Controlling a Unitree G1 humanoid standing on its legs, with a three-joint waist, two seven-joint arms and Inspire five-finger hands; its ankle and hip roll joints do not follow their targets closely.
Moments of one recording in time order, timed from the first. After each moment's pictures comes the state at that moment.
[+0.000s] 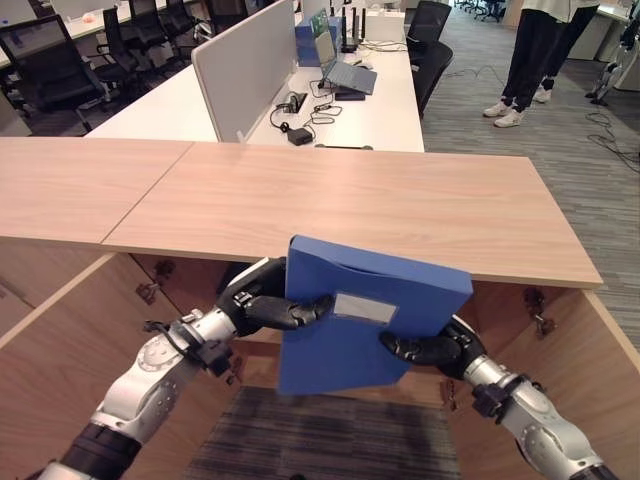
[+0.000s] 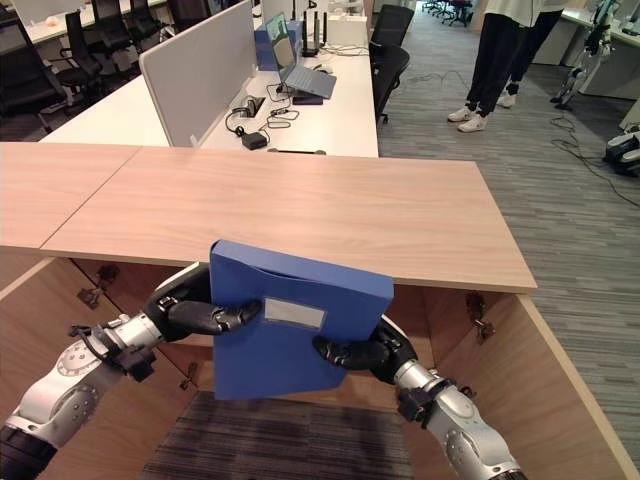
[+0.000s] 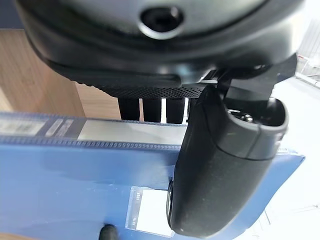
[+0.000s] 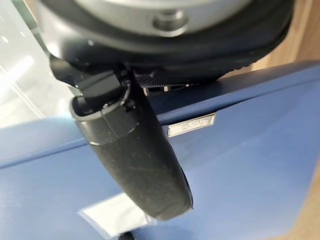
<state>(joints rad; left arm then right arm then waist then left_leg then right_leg) -0.11 0.80 -0.25 -0.04 -0.86 -0.03 -0.46 0.04 -0.61 0.34 0.06 0.91 -0.03 0.35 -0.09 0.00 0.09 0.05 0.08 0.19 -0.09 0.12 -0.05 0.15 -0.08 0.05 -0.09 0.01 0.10</state>
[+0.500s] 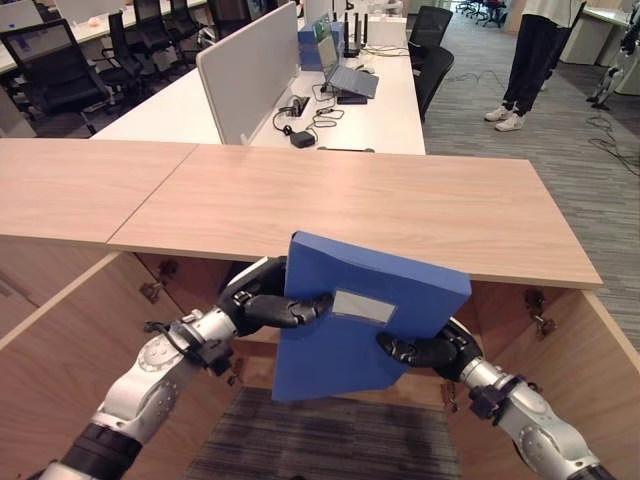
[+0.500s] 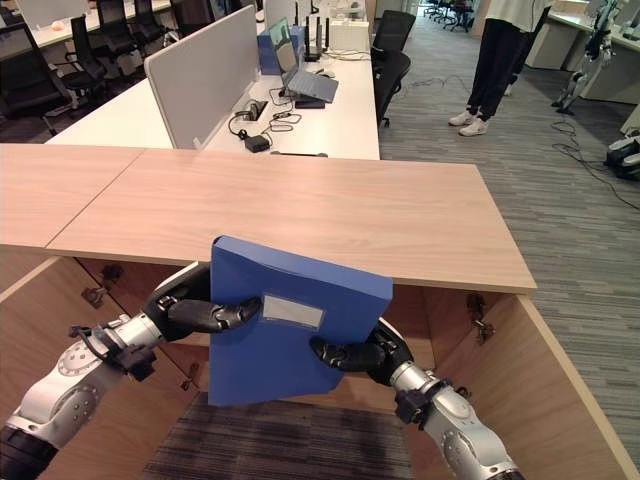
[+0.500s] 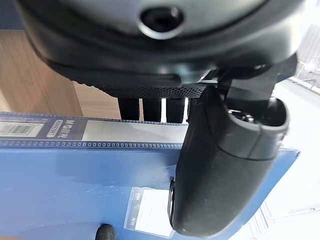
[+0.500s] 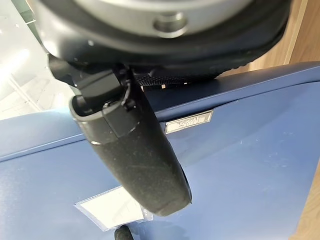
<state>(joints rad) -0.11 0.80 -0.25 -0.04 -0.86 -0.02 -0.45 0.04 -0.61 0.34 0.06 0.91 -0.03 0.36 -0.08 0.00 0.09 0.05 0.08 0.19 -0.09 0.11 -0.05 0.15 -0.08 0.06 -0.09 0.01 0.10</state>
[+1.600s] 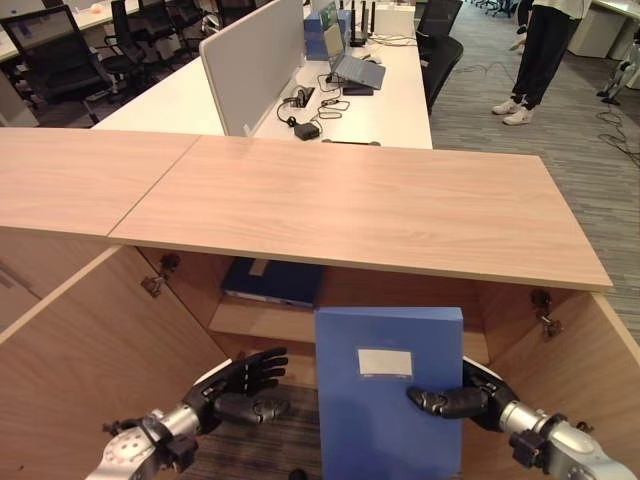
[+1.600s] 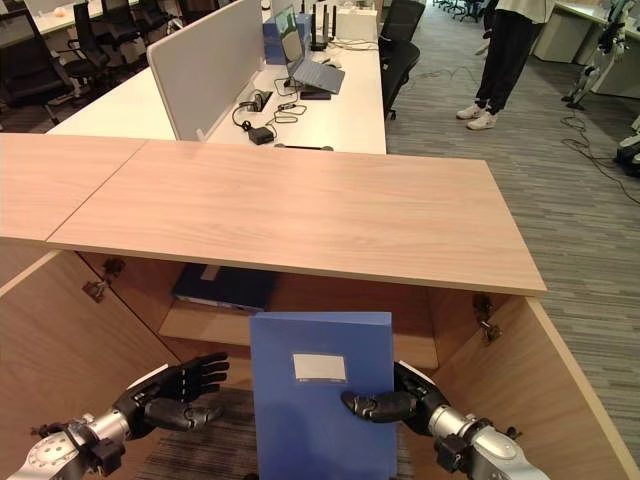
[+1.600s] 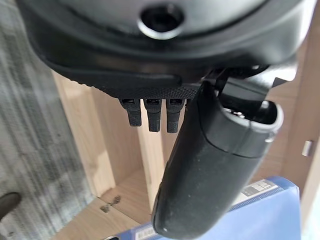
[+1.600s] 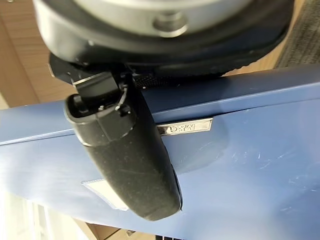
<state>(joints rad) 0.27 0.73 -0.14 0.24 -0.56 -0.04 -0.53 0.27 -0.72 0.22 0.06 0.74 0.09 0.45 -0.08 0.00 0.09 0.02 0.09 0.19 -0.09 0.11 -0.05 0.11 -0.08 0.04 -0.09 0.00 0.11</state>
